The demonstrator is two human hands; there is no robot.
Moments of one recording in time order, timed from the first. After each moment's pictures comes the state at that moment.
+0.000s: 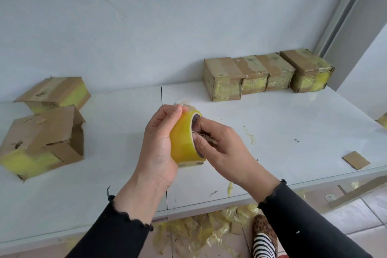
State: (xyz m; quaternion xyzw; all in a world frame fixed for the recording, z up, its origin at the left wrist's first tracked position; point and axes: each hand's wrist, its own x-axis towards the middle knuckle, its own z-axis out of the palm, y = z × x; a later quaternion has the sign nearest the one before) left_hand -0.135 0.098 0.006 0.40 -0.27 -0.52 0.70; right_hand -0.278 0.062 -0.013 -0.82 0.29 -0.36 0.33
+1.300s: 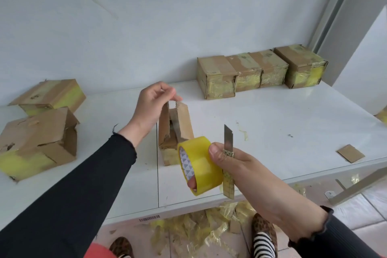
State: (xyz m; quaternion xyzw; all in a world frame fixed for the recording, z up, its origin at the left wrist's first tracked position) left_hand -0.071 -0.009 -0.033 0.54 -0.57 -0.31 0.54; right_hand -0.334 0.107 -0.016 -0.59 0.34 -0.25 0.69
